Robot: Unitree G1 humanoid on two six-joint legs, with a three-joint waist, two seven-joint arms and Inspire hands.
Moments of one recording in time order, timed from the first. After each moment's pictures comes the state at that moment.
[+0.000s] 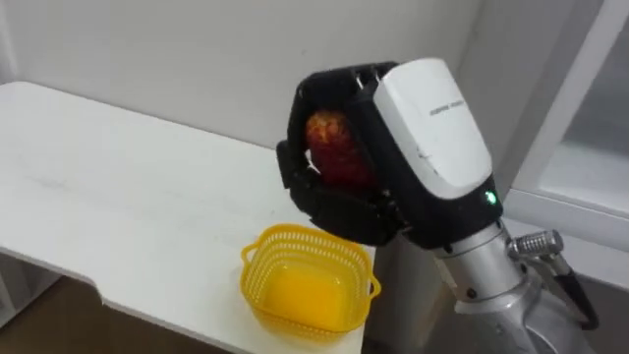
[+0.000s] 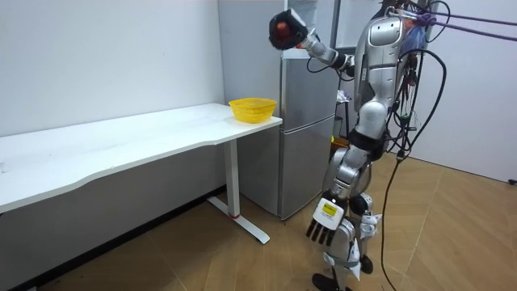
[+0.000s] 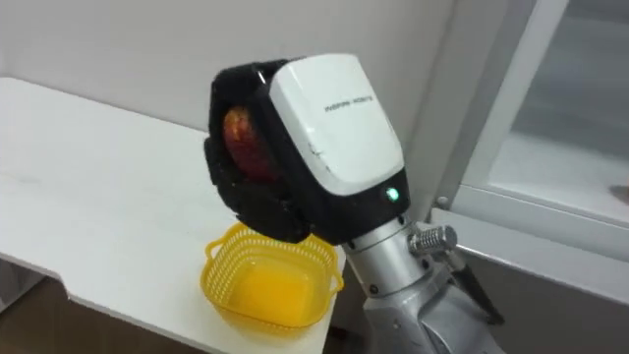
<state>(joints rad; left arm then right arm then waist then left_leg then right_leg) 0.10 0.33 0.00 1.18 0.10 0.02 -0.01 -0.48 -0.43 0.36 -0.25 -0.78 -0.06 -0.27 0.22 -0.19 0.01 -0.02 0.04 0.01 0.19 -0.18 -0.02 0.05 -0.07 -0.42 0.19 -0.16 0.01</state>
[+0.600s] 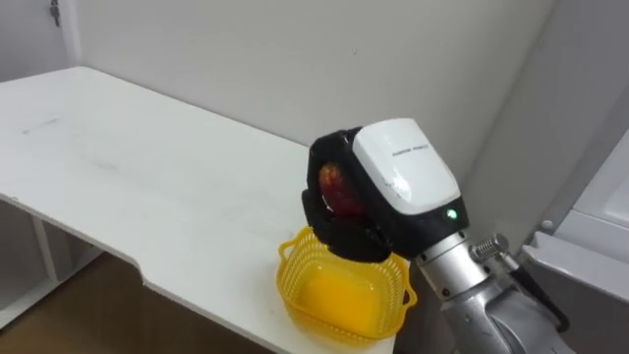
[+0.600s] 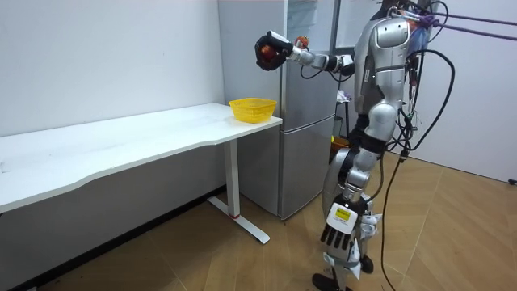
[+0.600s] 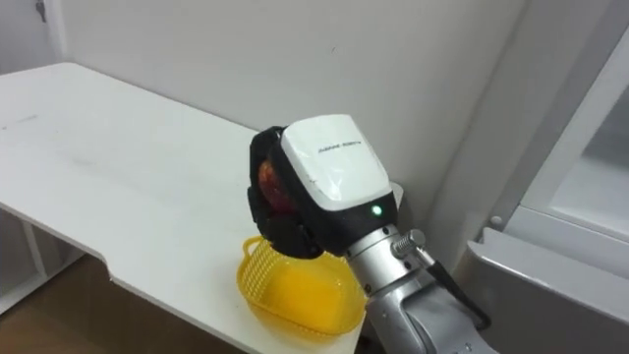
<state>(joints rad) 0.13 0.32 0.00 1.18 0.17 0.05 -0.06 -0.51 -0.44 0.40 -0.04 -0.82 -0.02 -0.23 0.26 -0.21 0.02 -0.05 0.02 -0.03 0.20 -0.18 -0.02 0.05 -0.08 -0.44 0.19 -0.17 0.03</state>
